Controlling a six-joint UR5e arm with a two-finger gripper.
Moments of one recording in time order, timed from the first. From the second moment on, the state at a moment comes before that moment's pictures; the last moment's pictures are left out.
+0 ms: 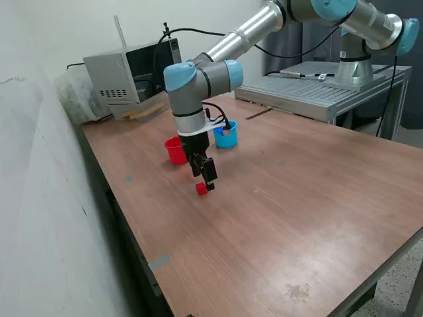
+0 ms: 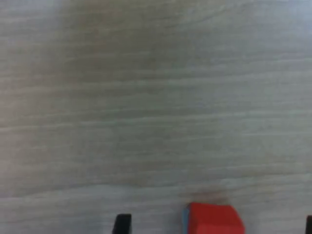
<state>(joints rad) -0.02 -0.44 0.77 -1.92 -1.56 3.21</state>
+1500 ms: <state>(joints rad) -0.02 -0.41 0.75 -1.95 -1.60 3.19</state>
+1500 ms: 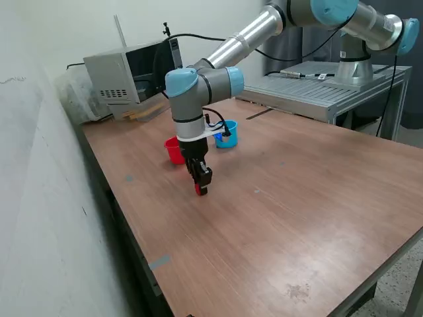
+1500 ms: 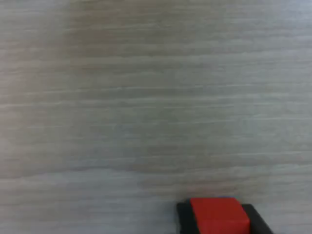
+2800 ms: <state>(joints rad) -0.22 -0.70 1.01 -1.96 -1.71 3.11</state>
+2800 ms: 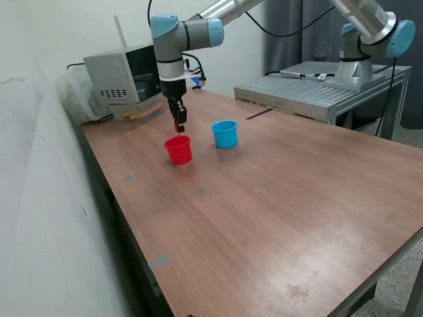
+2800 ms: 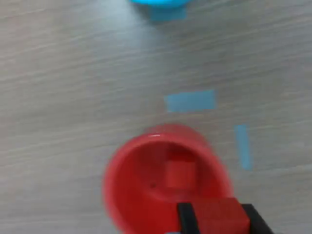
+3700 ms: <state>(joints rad) -0.26 -0.65 0.99 -1.96 -1.70 3.10</state>
